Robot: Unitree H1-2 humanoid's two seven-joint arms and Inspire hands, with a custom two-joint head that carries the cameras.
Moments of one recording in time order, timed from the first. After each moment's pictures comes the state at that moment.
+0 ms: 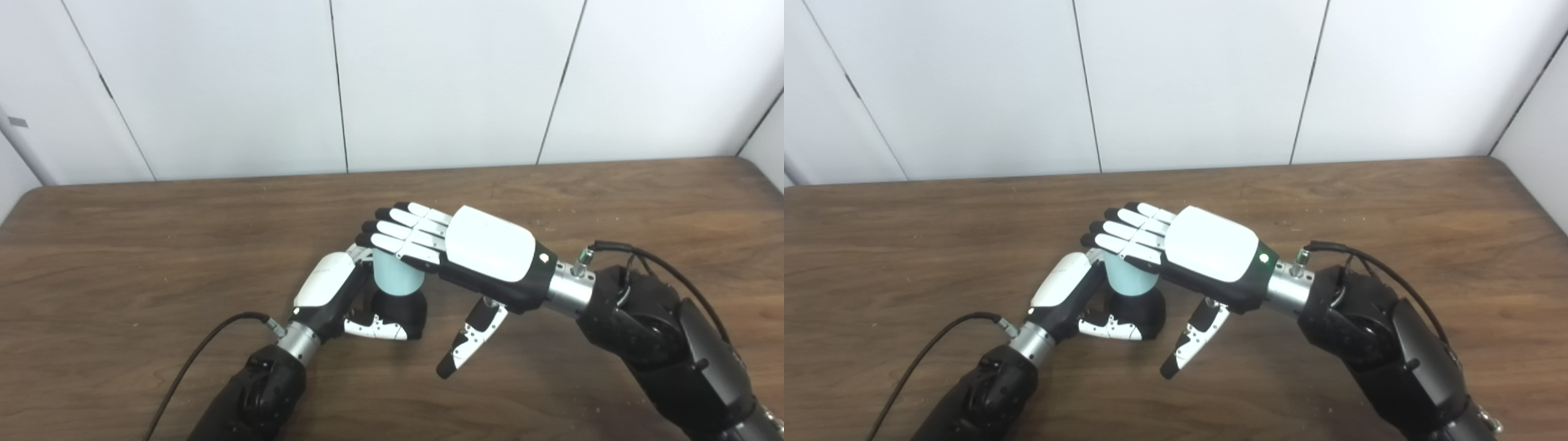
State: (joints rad) left arm -0.28 0.21 -0.42 0.19 0.63 -0.17 0.01; right arm -0.40 -0.43 0.33 -0.31 -0.59 -0.38 0.45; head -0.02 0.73
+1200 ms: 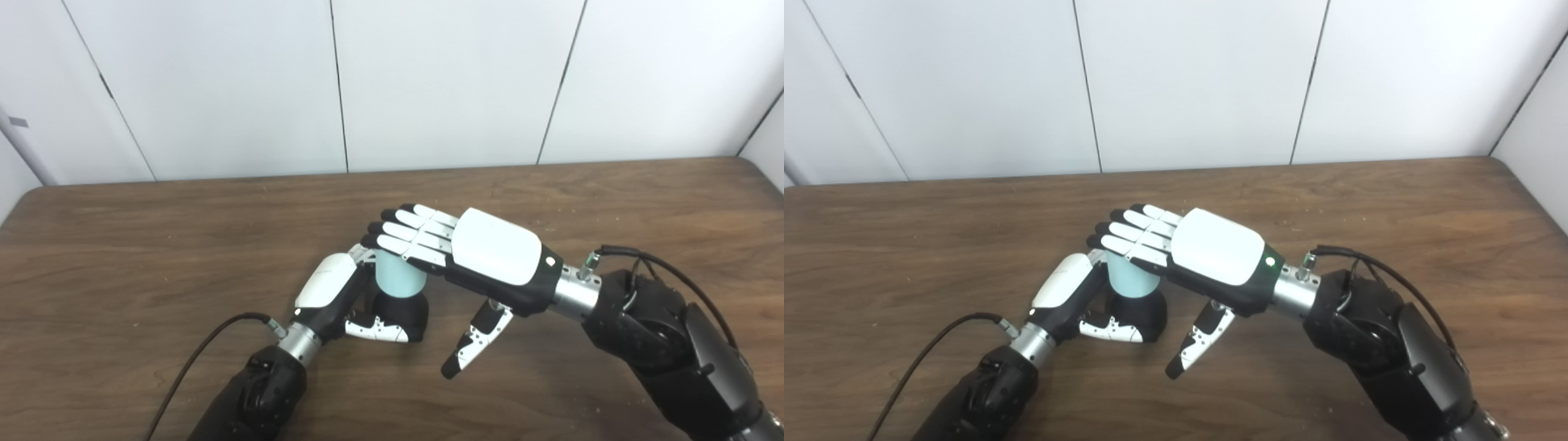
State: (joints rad) left arm -0.27 0.21 -0.42 0.18 0.63 -0.17 0.00; right arm -0.38 -0.44 0.32 -0.31 -0.60 -0.38 0.43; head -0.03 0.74
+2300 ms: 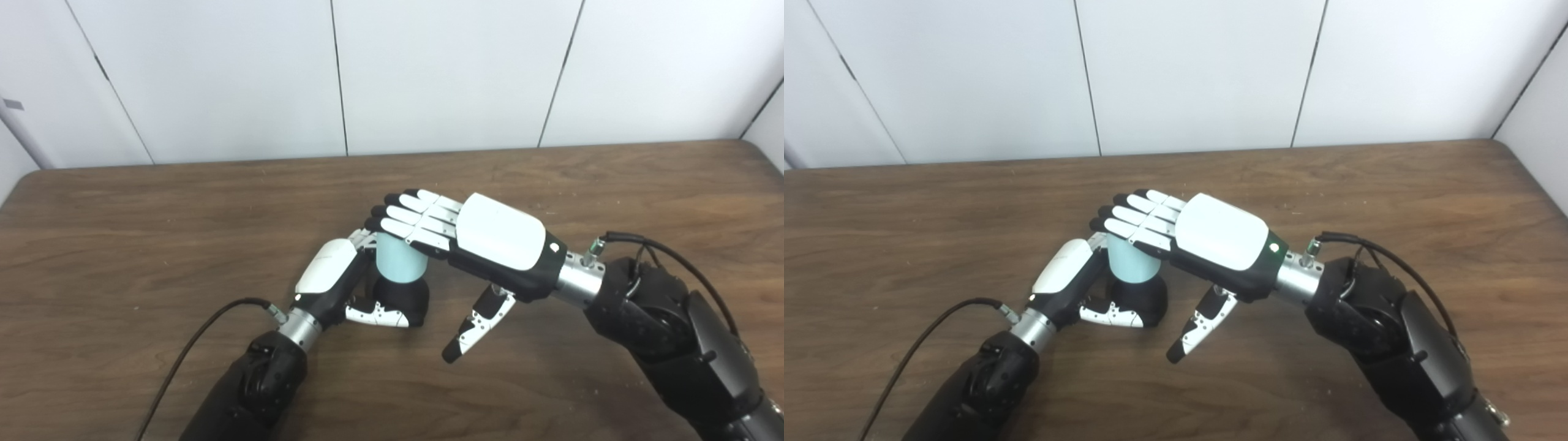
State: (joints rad) left arm -0.26 0.21 -0.42 0.17 0.63 -0.17 0.00; right arm -0.37 -0.44 0.32 -0.31 -0.58 -0.37 0.42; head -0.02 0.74
